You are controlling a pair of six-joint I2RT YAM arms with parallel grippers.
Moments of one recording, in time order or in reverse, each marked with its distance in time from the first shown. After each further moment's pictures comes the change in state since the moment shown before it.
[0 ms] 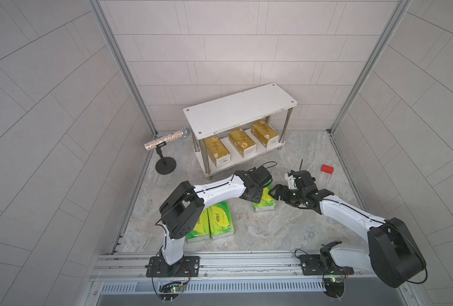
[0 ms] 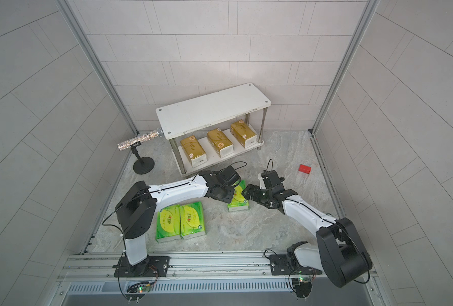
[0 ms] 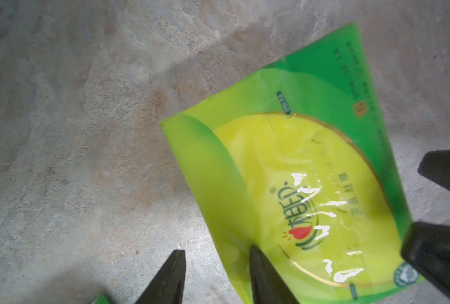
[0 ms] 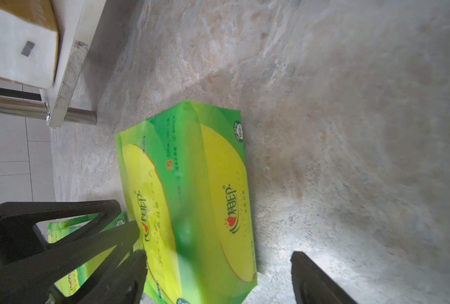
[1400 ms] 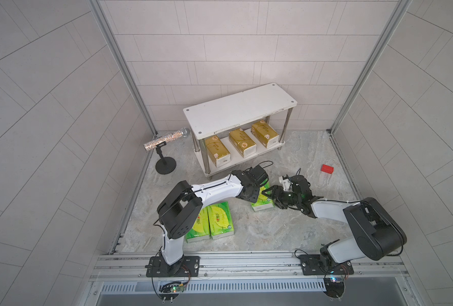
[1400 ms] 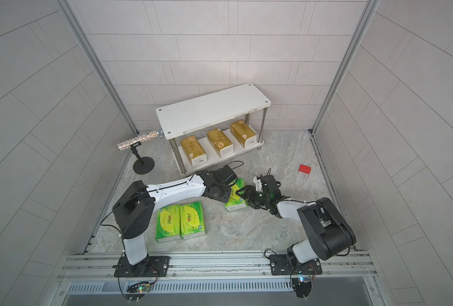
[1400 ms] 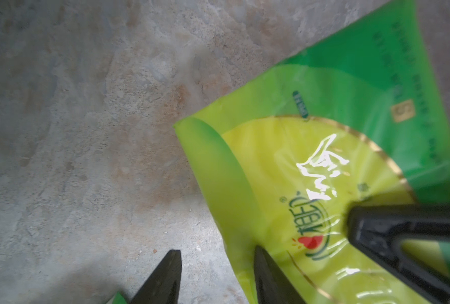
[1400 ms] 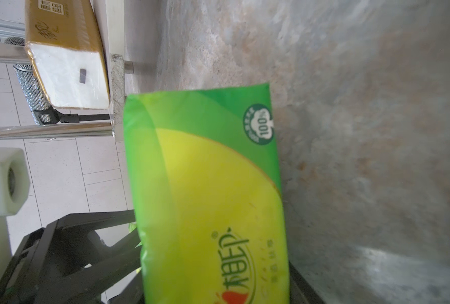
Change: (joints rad) left arm 0.034 -0.019 -0.021 -0.018 -0.008 0.024; right arm 0.000 0.193 -0.149 0.557 -0.226 0.343
